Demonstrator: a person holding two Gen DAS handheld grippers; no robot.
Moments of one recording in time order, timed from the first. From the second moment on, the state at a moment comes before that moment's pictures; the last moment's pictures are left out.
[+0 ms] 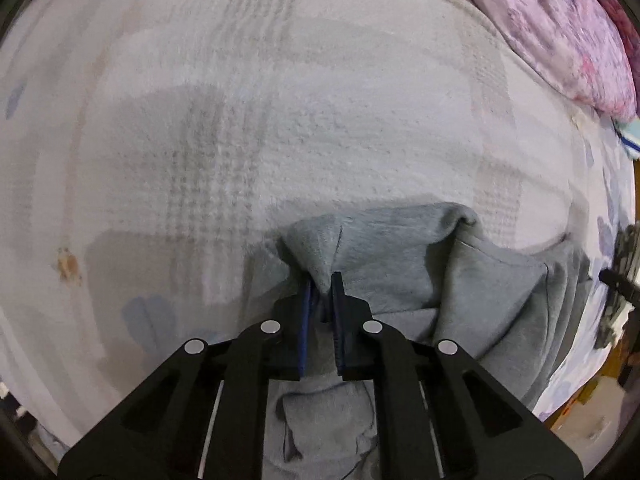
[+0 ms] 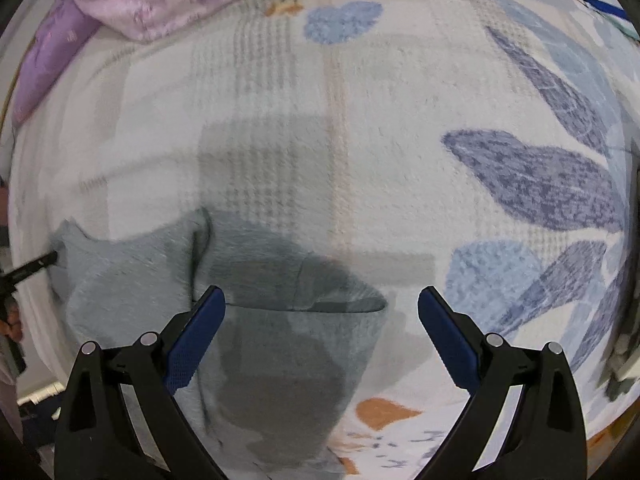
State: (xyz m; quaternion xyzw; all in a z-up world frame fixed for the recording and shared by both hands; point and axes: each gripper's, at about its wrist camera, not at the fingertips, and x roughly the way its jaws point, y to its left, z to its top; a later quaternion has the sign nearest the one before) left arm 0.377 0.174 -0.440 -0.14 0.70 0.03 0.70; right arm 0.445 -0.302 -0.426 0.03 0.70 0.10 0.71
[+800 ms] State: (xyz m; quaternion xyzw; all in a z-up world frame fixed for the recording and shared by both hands) left arm 0.345 0.166 -0.405 -0.16 0.67 0.09 0.72; right arm 0.426 -0.217 -0.438 -0.10 0.73 0.09 0.67
